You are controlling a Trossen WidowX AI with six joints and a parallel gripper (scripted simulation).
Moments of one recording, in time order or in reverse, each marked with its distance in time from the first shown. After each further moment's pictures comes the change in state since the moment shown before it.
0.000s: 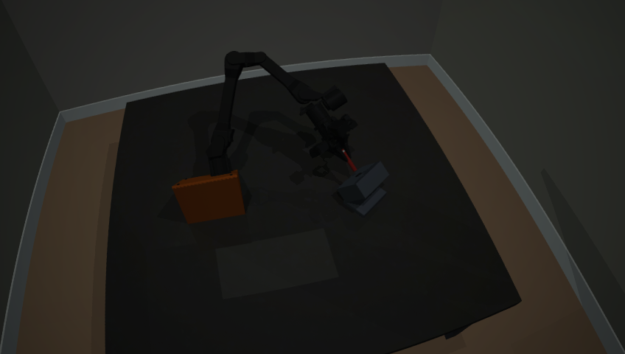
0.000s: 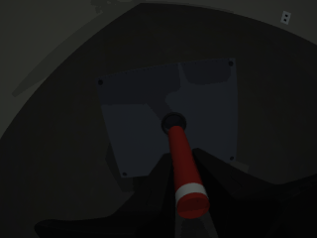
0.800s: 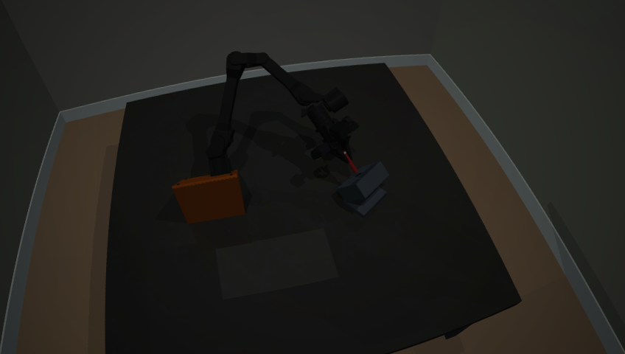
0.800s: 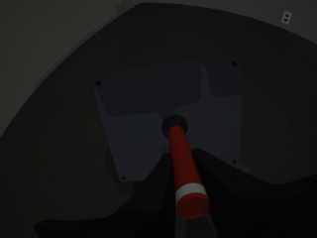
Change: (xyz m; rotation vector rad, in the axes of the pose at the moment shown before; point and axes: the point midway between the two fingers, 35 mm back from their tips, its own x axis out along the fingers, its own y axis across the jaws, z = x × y) arm 0.007 0.000 0.000 0.000 -0.001 0.001
